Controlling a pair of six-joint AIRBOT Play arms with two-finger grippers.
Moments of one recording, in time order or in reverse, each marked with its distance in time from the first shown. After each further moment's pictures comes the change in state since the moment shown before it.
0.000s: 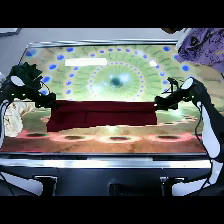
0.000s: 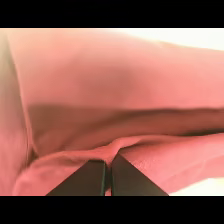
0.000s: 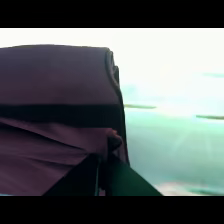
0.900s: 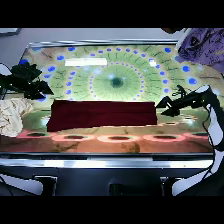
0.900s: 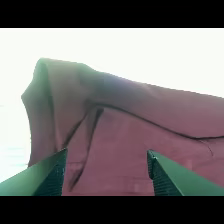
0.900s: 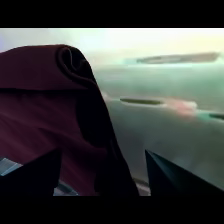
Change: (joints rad) left arm 0.020 0.051 0.180 0.055 -0.053 -0.103; right arm -0.200 -0.142 0.012 0.346 0.165 -0.116
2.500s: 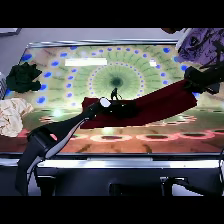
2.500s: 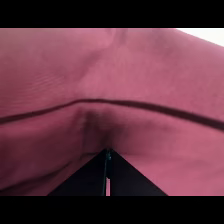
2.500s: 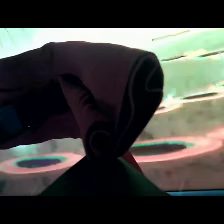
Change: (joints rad) left arm -0.898 -0.370 -0.034 -0.798 0.798 -0.140; right arm 0.125 0.446 0.389 -0.411 0.317 0.425
